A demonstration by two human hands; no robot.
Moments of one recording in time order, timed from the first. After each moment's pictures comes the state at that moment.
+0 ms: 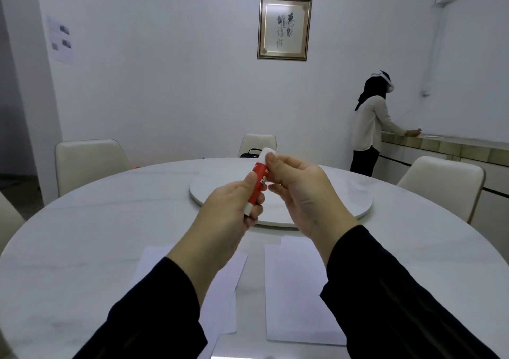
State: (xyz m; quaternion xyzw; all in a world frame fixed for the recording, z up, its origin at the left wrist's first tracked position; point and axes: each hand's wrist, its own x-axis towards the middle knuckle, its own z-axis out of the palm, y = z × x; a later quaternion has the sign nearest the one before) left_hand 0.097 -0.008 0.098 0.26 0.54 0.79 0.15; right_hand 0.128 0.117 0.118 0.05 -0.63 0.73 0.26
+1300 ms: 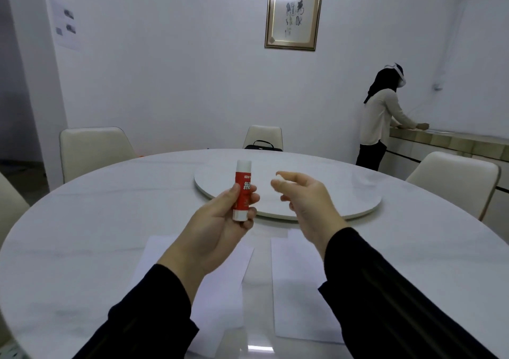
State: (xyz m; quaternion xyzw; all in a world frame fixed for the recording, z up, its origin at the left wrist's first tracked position) left_hand 0.045 -0.020 0.048 0.28 0.38 0.84 0.27; right_hand 0.080 0.144 0.067 -0.10 -0.68 0.67 0.28
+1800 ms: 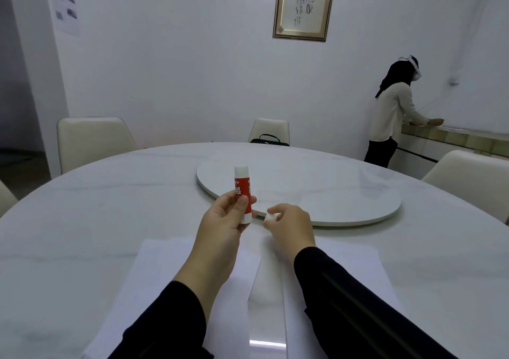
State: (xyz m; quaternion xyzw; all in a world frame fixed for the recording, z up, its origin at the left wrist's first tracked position) left_hand 0.005 0.010 0.014 0.19 0.47 0.86 0.07; right_hand -0.003 0.156 -0.009 -0.21 -0.86 0.38 0.26
